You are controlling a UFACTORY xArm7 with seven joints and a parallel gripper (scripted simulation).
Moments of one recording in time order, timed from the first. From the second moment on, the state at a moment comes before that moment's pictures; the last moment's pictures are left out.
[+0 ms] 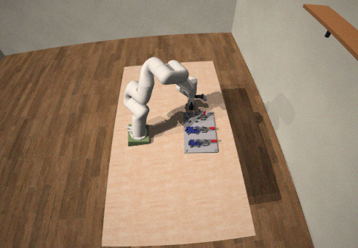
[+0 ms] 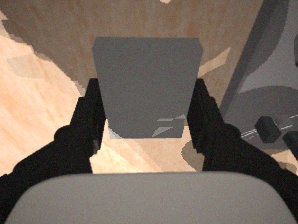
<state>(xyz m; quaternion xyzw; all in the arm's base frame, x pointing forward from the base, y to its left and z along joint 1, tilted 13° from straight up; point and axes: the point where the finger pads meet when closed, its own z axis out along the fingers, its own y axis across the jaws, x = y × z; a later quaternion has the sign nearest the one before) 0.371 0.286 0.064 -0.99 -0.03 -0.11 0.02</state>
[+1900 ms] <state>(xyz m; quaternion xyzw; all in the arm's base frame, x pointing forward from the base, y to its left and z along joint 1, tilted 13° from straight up) 0.370 0.286 0.067 -0.99 -0.03 -0.11 0.02</state>
